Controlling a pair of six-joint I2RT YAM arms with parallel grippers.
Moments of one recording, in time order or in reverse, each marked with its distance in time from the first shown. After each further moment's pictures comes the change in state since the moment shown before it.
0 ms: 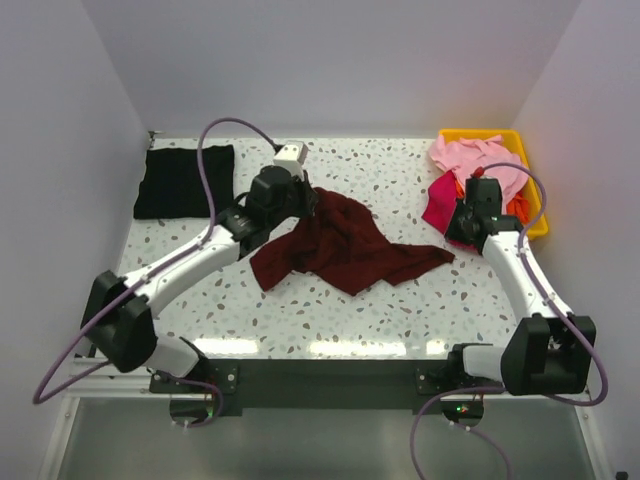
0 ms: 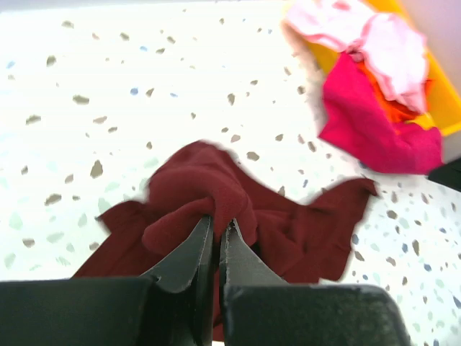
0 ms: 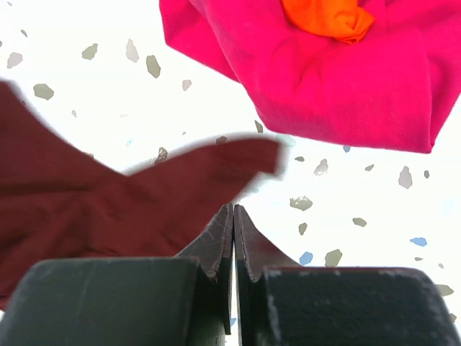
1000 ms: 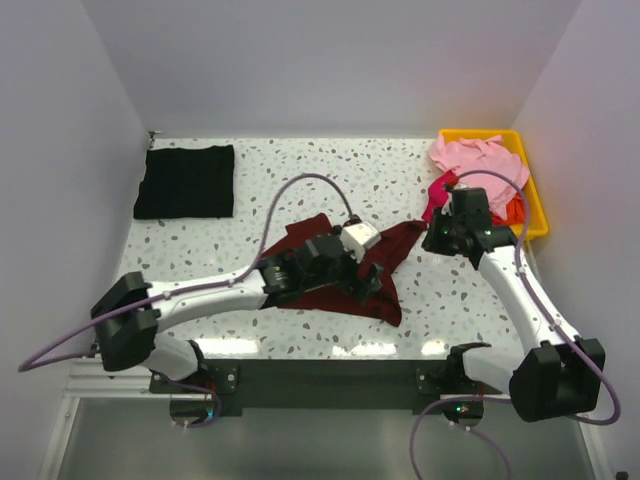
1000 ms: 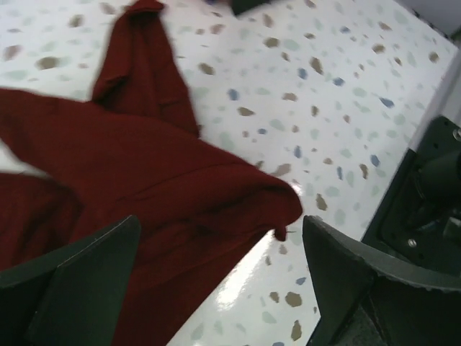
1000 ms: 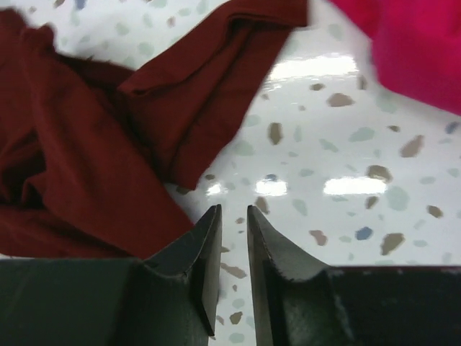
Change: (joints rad) left arm -0.446 0.051 -0.117 0.092 0.109 0.215; right arm 0.077 -0.116 -0.036 -0.072 -0.188 -0.040
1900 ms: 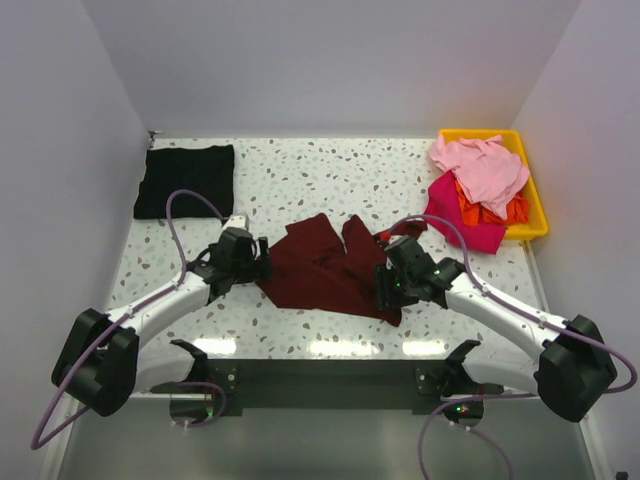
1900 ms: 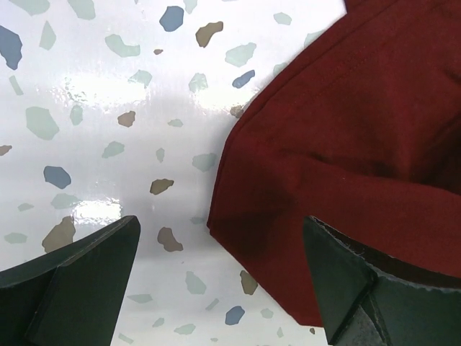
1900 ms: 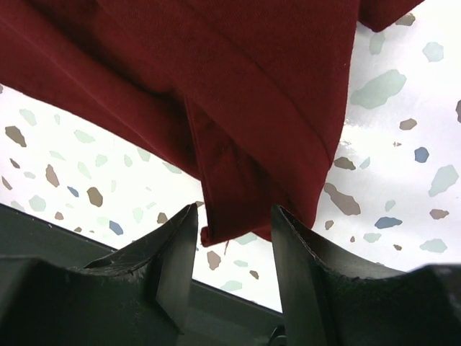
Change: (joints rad) left arm 0.641 -0.338 -0.468 -0.264 -0.202 -0.311; right arm 0.577 -0.019 -0.258 0.039 0.022 0.165
